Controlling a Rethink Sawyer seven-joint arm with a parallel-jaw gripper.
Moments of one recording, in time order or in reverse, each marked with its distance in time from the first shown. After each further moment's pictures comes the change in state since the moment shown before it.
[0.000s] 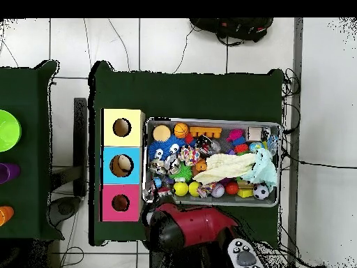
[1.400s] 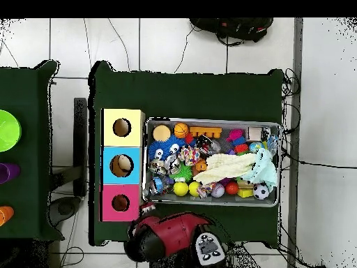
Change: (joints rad) arm 0.150 0.115 -0.077 0.004 -0.049 -0.053 0.000
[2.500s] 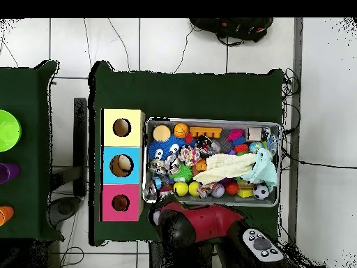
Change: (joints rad) arm -0.290 -0.012 0.192 0.003 0.005 0.003 0.000
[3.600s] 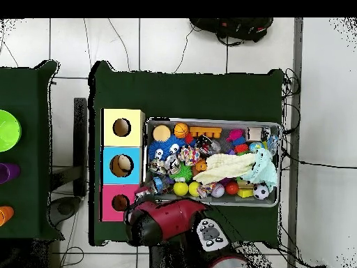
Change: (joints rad) arm 0.276 0.025 -0.111 -0.075 0.035 0.001 0.000
